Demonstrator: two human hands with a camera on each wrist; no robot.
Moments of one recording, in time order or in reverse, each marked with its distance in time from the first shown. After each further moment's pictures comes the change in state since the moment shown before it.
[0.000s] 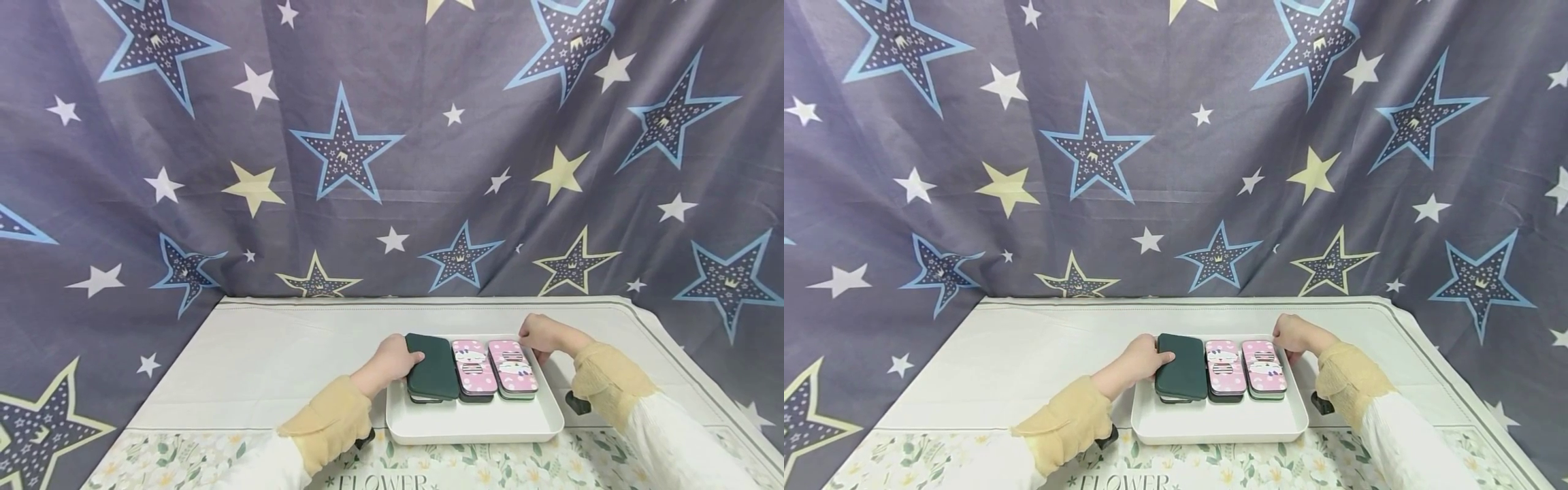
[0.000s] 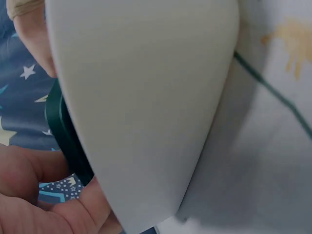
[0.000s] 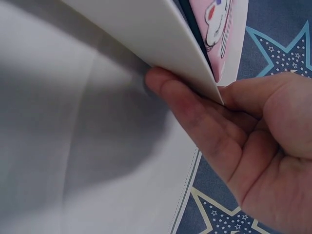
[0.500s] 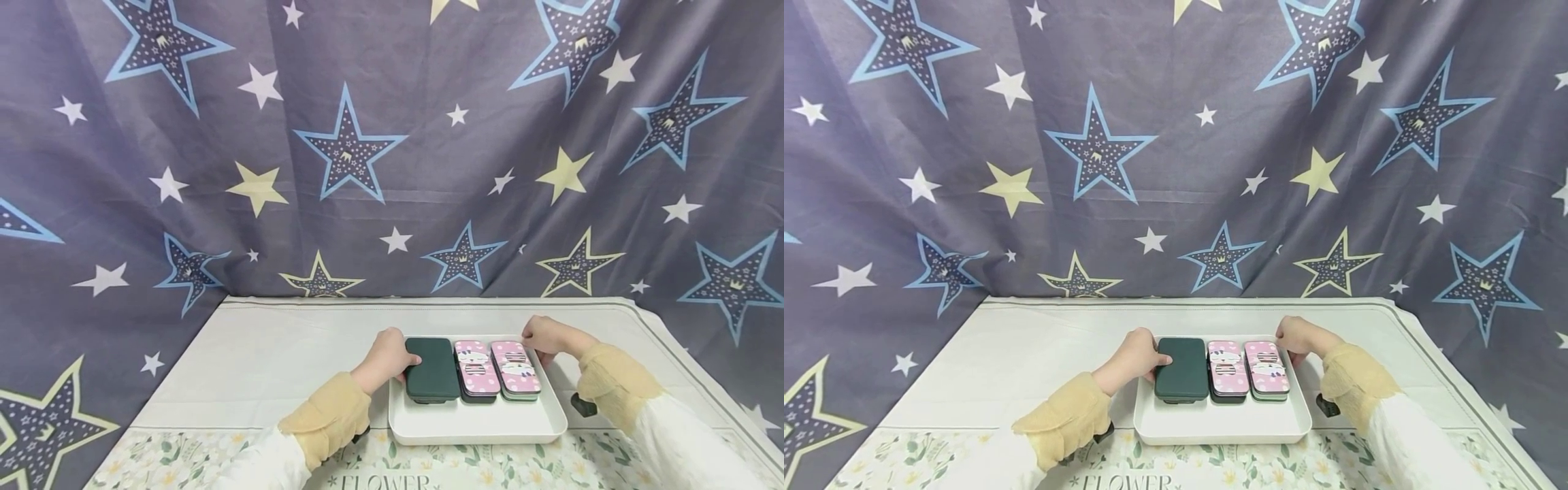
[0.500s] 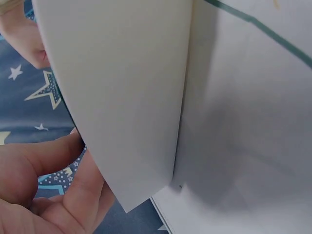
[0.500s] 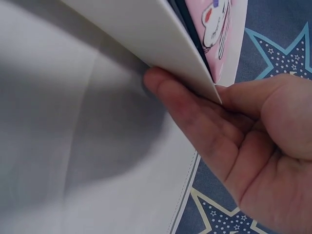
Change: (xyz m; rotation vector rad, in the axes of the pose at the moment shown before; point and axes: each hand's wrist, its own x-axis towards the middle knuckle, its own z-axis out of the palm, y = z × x) left_hand 0.002 -0.003 -0.011 0.078 0.046 0.049; right_hand -0.002 0.000 -0.001 0.015 -0.033 0.015
